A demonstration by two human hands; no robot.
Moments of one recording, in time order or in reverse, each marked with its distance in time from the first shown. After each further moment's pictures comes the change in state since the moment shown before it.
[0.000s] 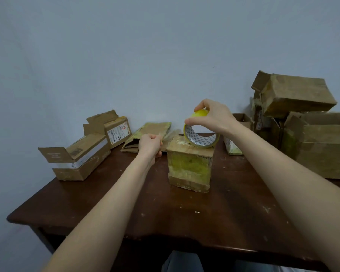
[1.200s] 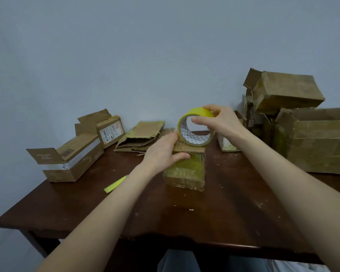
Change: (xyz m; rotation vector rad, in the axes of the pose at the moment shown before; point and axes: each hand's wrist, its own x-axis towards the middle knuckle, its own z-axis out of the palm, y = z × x) left_hand -0.026 -0.012 0.016 0.943 -0.378 0.813; right_hand -0.023 0.024 -0.010 0.332 0.065 0.069
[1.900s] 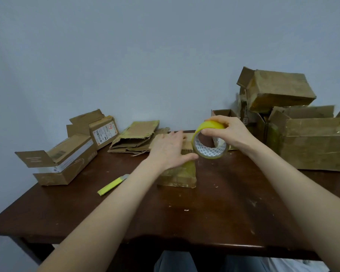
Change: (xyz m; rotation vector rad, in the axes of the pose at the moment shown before) left_hand 0.012 0.039 -0.001 0.287 -0.075 -0.003; right_hand -0.012 0.041 -0.027 -0.059 -0.041 -0.004
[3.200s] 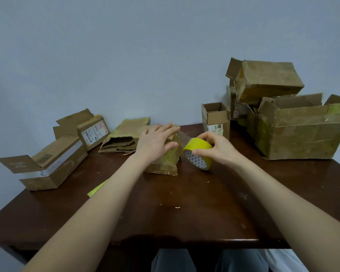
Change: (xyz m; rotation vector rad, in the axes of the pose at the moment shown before) left_hand 0.024 -0.025 0.024 0.047 0.048 0.052; right_hand -0.023 0.055 0.021 -0.094 -0.093 0.084
